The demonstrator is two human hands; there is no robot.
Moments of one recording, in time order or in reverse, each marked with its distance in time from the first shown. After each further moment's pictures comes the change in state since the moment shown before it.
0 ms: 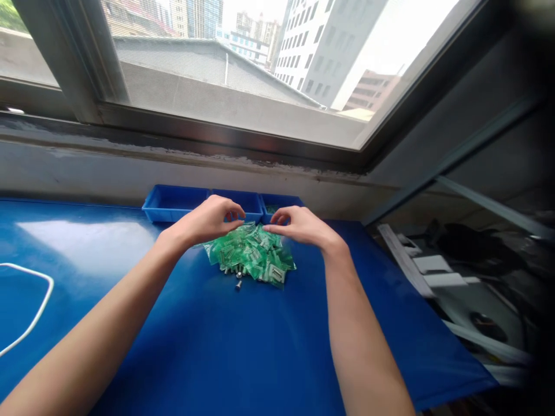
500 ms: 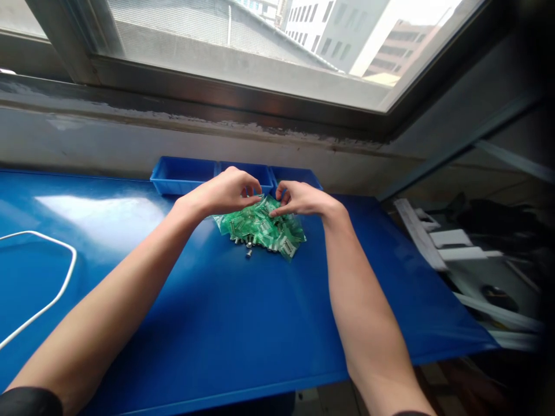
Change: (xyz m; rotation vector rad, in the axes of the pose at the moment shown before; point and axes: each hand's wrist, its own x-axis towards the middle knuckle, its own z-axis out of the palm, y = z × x) left_hand 0.003 0.013 -0.001 -0.039 -0.094 0.025; right_hand 0.022 0.009 0.015 -0.021 -0.108 -0.013
